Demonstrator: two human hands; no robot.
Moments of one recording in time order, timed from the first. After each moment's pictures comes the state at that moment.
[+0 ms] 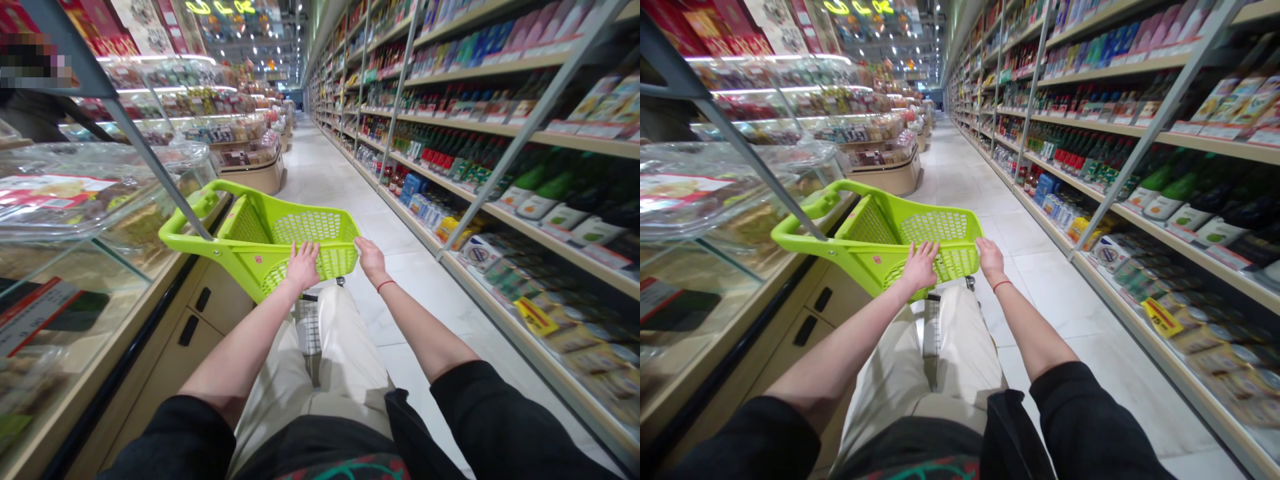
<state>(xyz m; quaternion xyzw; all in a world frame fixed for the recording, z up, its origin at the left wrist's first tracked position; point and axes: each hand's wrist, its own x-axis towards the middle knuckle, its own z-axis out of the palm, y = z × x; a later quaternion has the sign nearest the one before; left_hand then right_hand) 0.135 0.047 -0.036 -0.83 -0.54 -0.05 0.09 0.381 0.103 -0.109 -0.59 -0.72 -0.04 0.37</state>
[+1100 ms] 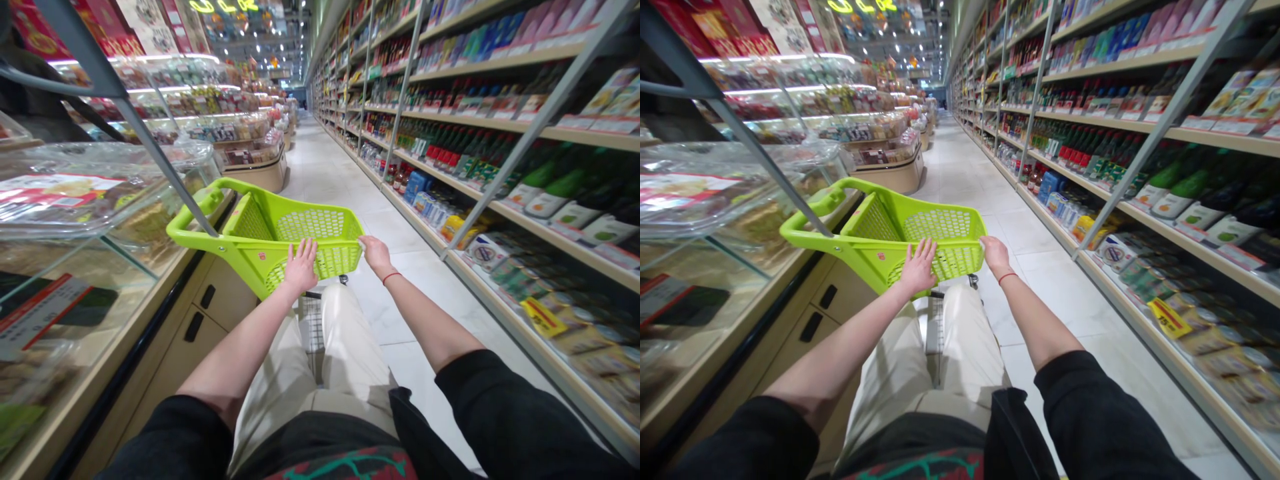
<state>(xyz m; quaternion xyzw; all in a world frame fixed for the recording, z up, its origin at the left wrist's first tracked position) 0.121 0.042 -0.047 -0.83 -0.56 -0.04 0.09 0.385 0.109 -0.094 -0.61 -0.72 -0.02 0.32</state>
